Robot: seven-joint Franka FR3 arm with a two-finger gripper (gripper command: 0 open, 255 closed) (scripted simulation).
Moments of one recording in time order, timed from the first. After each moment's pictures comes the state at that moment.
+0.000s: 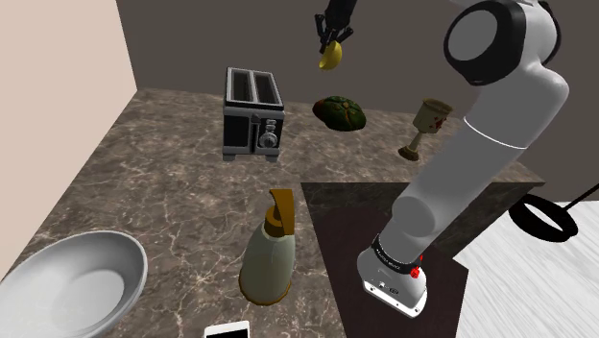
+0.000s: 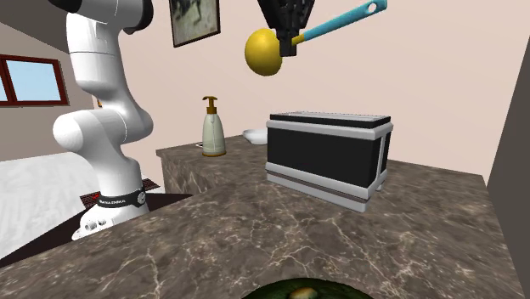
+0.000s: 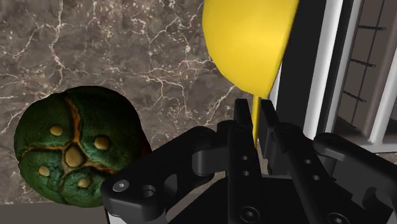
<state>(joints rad) -0.23 -0.02 -0.20 -1.50 0.19 1.44 0.27</state>
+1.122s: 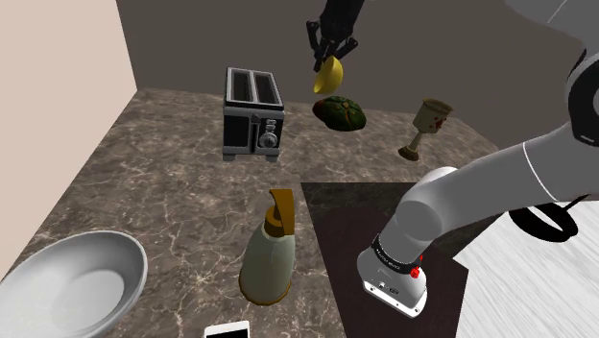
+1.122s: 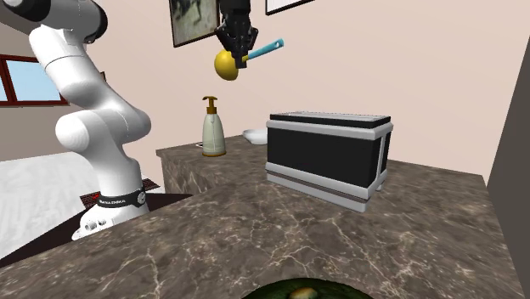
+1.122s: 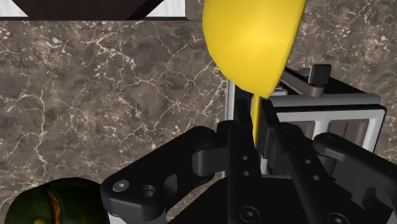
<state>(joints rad) -0.12 -0.53 0.03 -2.00 0.20 1.49 0.60</state>
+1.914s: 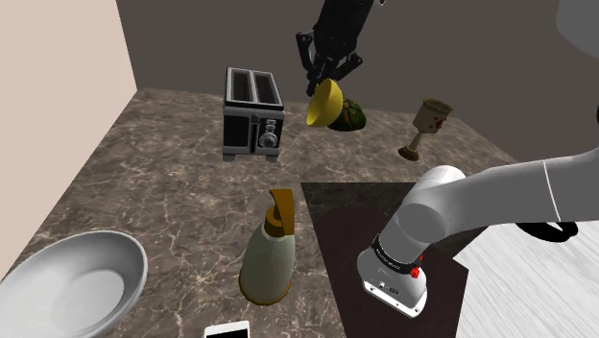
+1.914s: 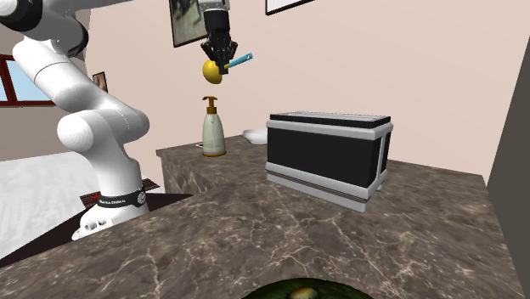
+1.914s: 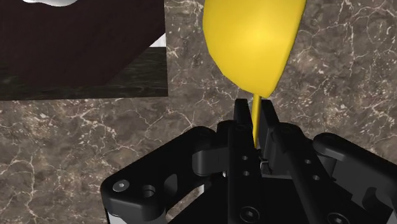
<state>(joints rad) -0.05 -0.75 0.22 -2.14 0.33 1.48 0.85</state>
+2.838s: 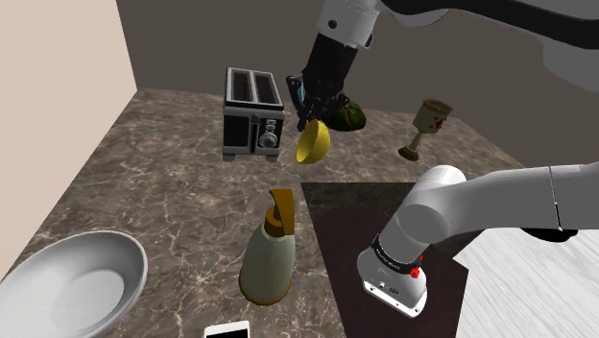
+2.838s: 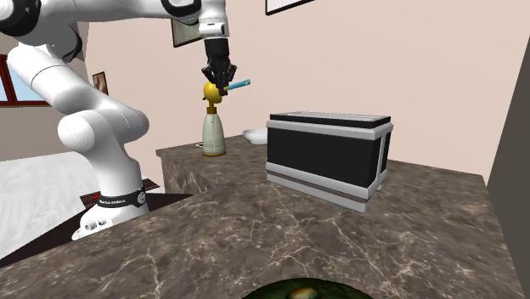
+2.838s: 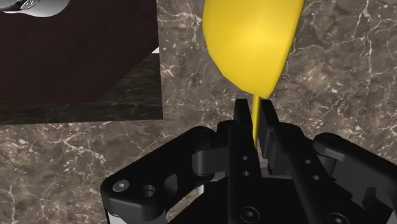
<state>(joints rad) -0.03 -0.83 0.28 -2.36 0.38 1.62 0.85</state>
